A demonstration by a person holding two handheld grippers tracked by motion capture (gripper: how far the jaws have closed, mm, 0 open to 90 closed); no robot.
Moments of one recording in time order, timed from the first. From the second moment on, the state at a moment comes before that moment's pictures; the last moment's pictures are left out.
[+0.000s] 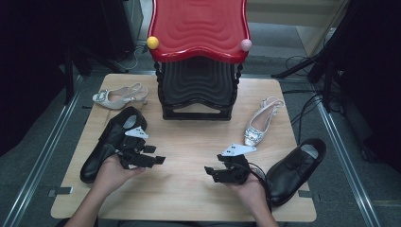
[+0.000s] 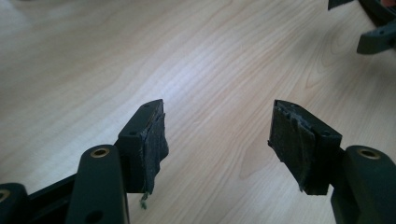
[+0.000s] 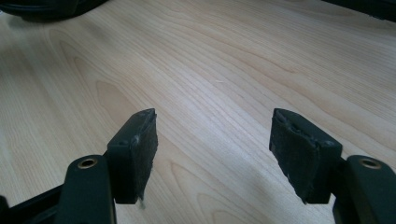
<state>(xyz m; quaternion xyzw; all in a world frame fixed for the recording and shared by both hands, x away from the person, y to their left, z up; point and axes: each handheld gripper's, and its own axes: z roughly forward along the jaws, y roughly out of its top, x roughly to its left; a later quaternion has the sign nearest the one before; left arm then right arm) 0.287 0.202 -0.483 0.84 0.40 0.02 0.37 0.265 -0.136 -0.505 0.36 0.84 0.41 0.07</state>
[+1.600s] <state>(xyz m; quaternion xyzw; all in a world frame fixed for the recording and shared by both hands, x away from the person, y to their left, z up) 0.381 0.258 -0.456 0.82 0.49 0.10 0.27 0.265 -0.123 -0.519 0.35 0.86 0.37 0.07</state>
